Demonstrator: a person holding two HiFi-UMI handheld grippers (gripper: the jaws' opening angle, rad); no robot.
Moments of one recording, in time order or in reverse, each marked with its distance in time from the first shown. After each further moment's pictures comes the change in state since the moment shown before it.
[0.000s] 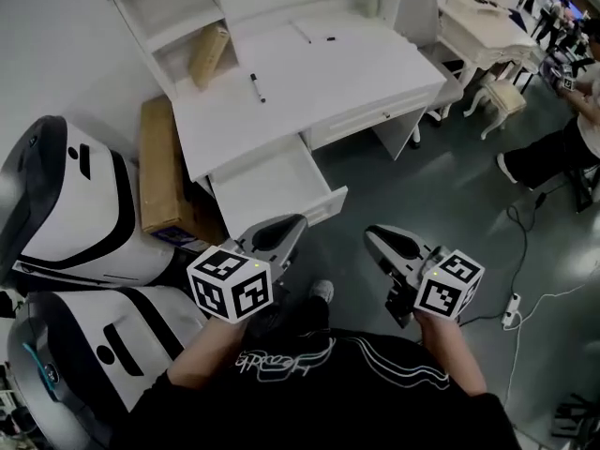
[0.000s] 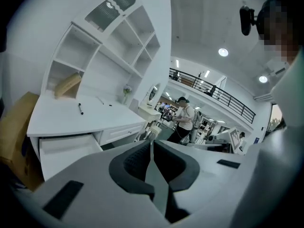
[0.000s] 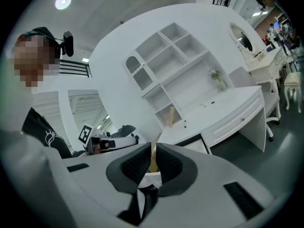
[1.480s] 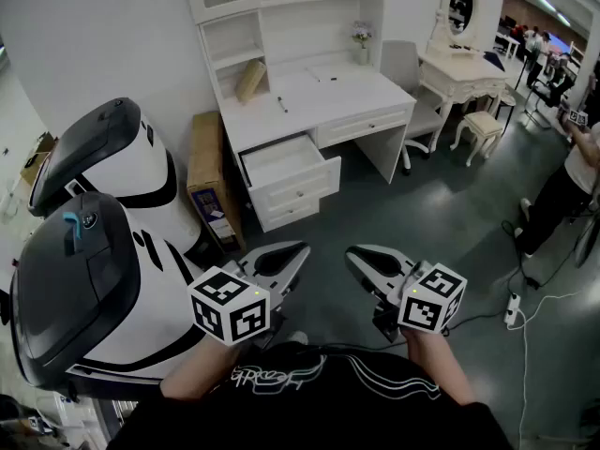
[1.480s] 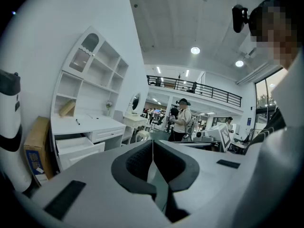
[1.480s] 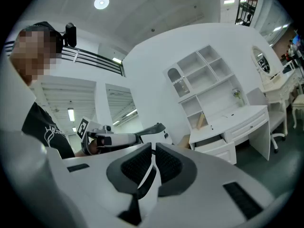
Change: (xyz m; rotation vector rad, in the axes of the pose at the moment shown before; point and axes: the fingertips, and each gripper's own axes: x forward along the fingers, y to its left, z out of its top) left arm -0.292 -0.331 -0.165 0.230 -0.115 -0.049; right arm -0.260 0.326 -0.159 -0.230 -0.080 0.148
